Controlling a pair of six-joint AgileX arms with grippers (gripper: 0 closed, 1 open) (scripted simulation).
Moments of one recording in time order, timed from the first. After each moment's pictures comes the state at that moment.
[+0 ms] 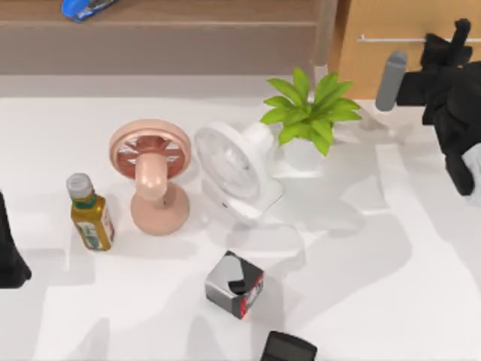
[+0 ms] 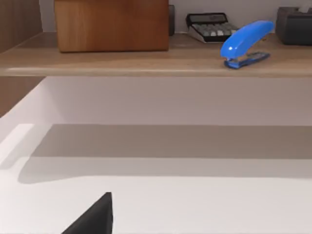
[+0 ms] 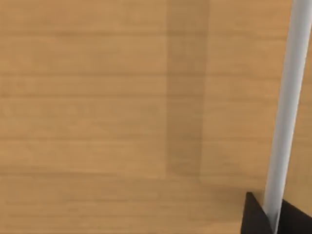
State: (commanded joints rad) left arm 0.00 0.00 0.00 0.00 0.00 0.00; right arm 0.16 2.28 1.06 1.22 0.20 -1.56
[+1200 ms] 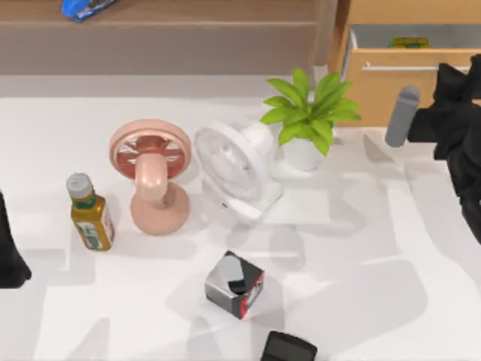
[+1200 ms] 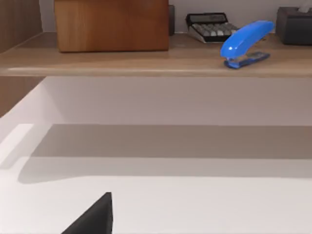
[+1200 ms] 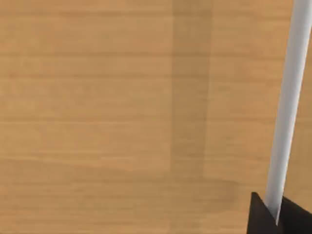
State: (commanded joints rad) left arm 0.00 0.00 0.00 0.00 0.00 0.00; right arm 0.19 2.16 0.77 1.38 0.23 -1.55
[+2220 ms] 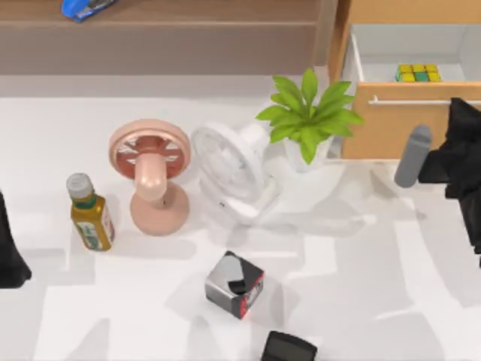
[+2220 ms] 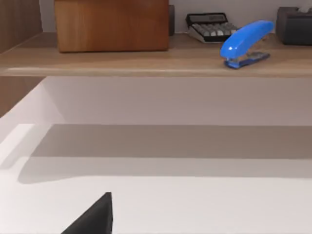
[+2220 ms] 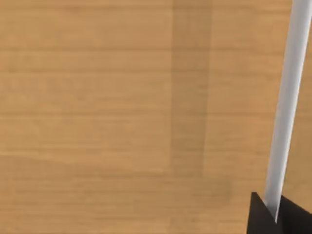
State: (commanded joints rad) left arm 0.00 0.00 0.00 0.00 0.00 0.00; right arm 0.24 2.06 0.51 1.55 0.28 -1.55
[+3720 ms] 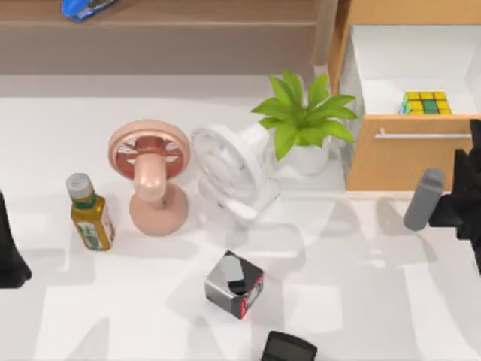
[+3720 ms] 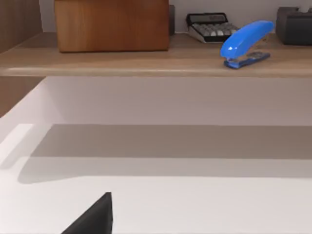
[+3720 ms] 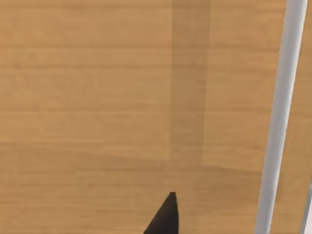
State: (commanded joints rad) left arm 0.00 0.00 0.00 0.00 0.00 0.00; right arm 0.31 2.00 0.27 1.71 0.35 -1.55
